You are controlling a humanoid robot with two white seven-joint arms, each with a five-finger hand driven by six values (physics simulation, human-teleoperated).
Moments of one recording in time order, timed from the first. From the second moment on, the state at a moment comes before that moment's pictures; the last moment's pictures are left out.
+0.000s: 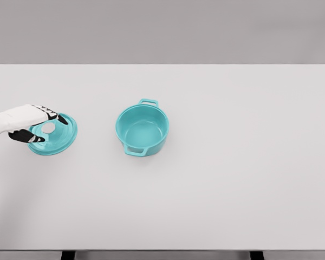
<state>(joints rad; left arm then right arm) -0.39 0.77 -0.27 -1.26 -0.46 -0.61 -0.61 0.06 0.00 -0.30 0.08 0.25 -0.01 0.09</state>
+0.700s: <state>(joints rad) -0.39 0.75 -0.27 -1.24 -0.46 -0.61 -0.61 0.06 0.00 -0.30 0.08 0.25 -0.01 0.09</state>
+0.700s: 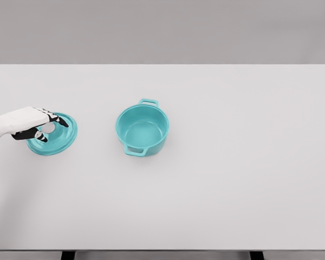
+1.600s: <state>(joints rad) -0.39 0.76 -0.27 -1.24 -0.47 -0.61 -0.61 0.06 0.00 -0.30 0.08 0.25 -0.01 0.09</state>
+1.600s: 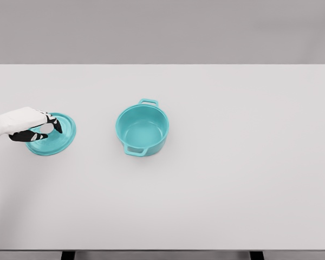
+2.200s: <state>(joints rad) -0.40 0.80 -0.27 -1.32 -0.46 -0.61 -0.61 0.06 0.00 -0.30 0.08 0.25 -0.01 0.09</state>
